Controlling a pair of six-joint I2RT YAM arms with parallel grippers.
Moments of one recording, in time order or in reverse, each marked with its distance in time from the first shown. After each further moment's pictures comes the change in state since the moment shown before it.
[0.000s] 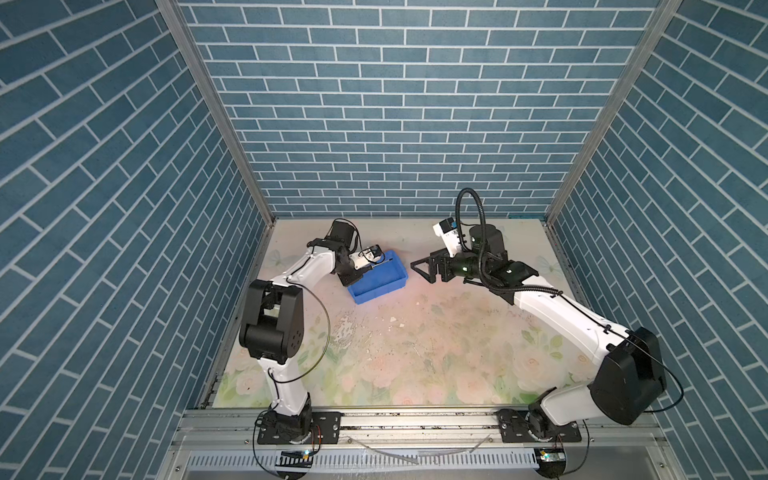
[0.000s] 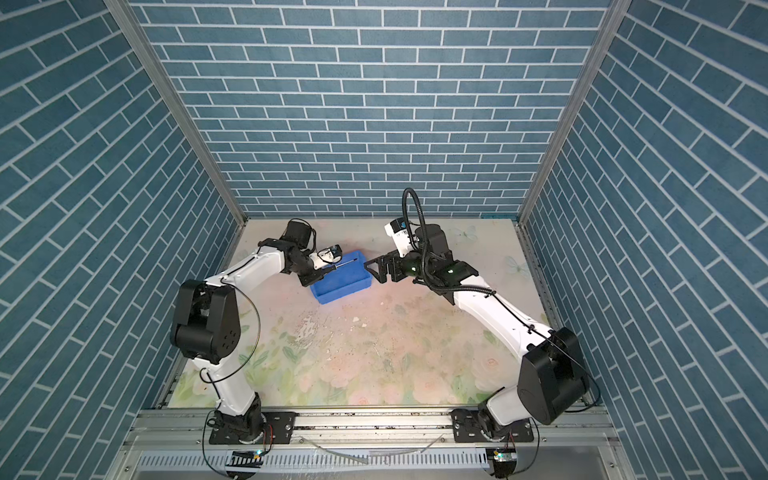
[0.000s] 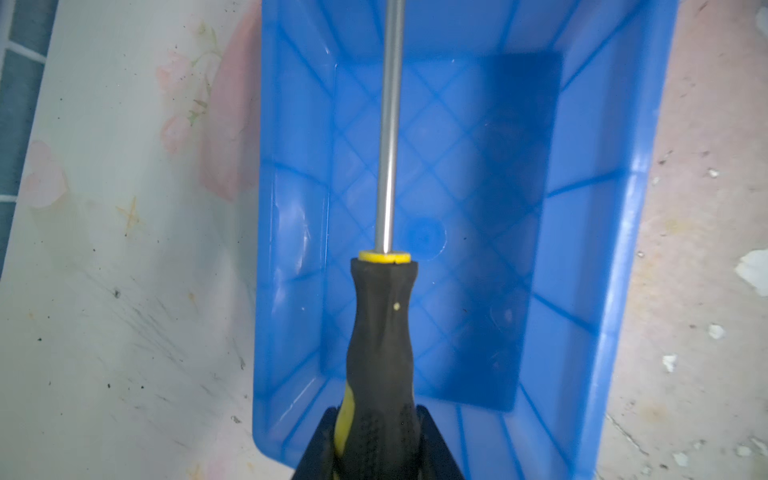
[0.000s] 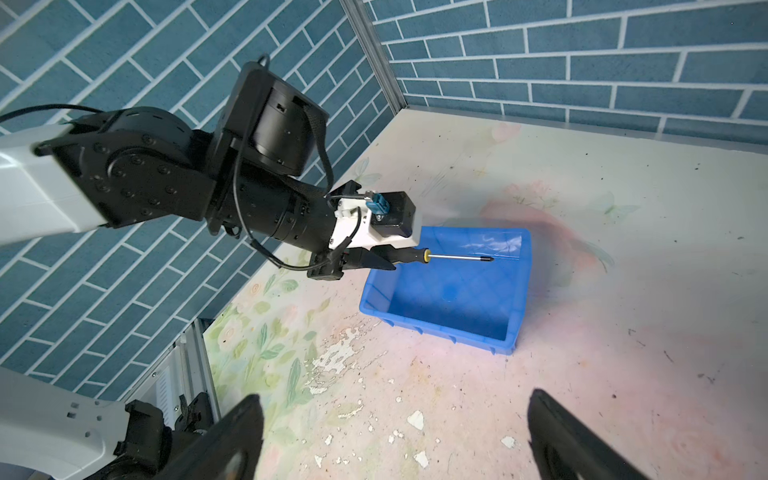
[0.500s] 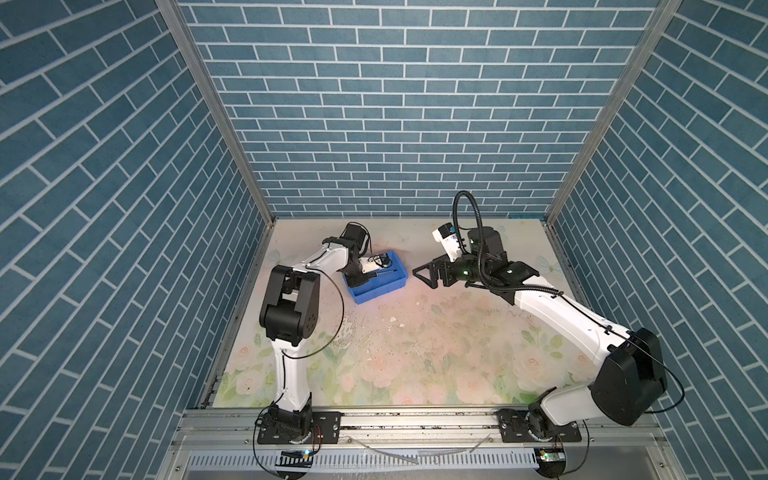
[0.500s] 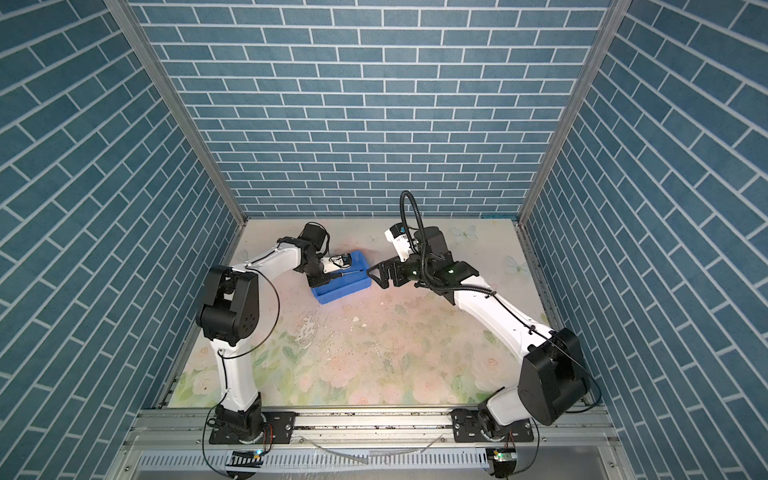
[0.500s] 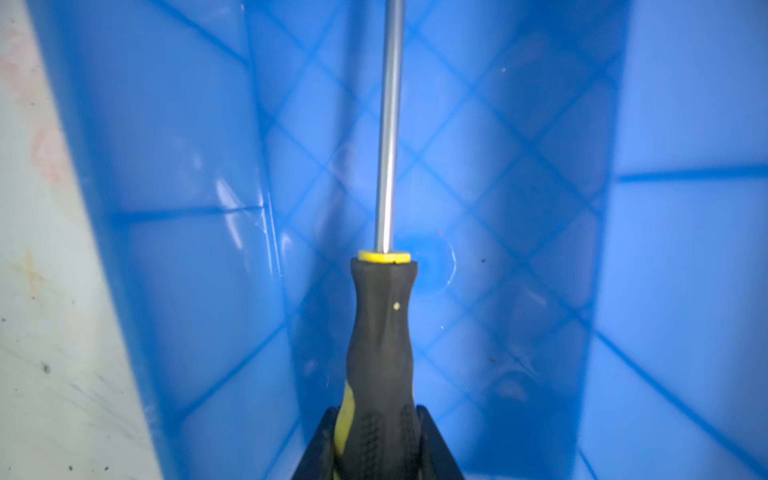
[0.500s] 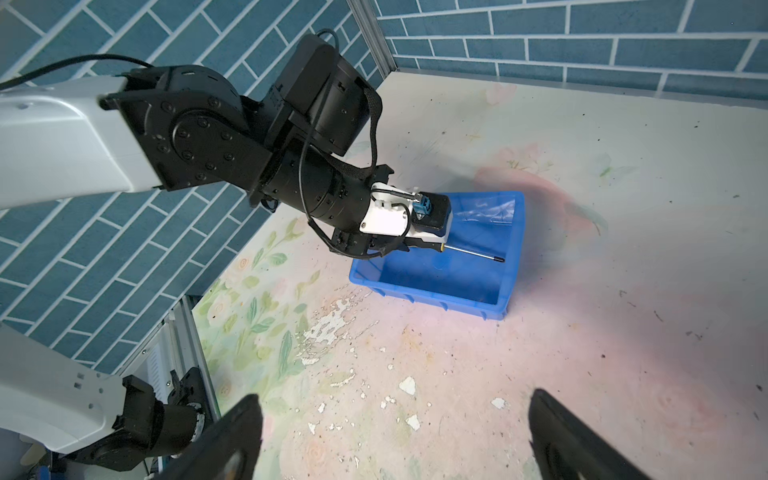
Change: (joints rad) left arm -0.044 0.156 0.085 -0.025 -0.070 0.084; right arm 0.001 -0.013 0.000 -0.105 0.013 -0.043
